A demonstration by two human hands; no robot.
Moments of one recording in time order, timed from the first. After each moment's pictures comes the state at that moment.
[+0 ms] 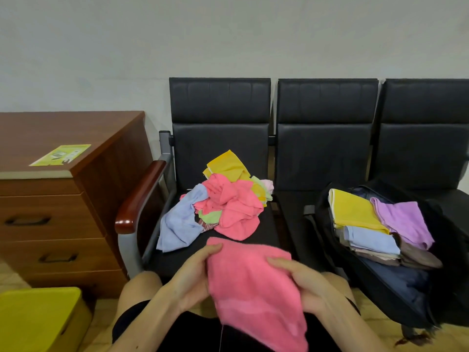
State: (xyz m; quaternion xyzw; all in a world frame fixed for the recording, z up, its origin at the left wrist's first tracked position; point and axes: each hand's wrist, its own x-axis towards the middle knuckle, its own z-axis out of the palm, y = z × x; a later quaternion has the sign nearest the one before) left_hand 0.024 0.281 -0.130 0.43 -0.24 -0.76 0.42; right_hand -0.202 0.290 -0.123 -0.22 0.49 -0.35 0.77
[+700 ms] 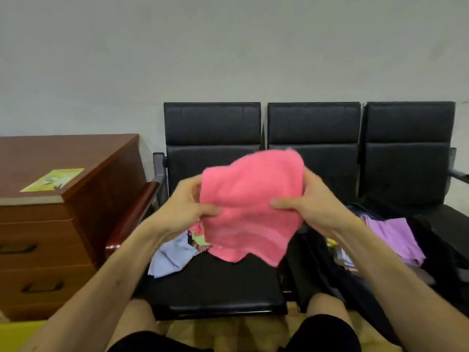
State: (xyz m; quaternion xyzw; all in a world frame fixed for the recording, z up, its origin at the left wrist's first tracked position) left_hand 0.030 0.221 0.012 0.41 -0.66 -0.44 0.45; right_hand -0.221 0.241 0.029 -0.62 0.43 -0.51 0.40
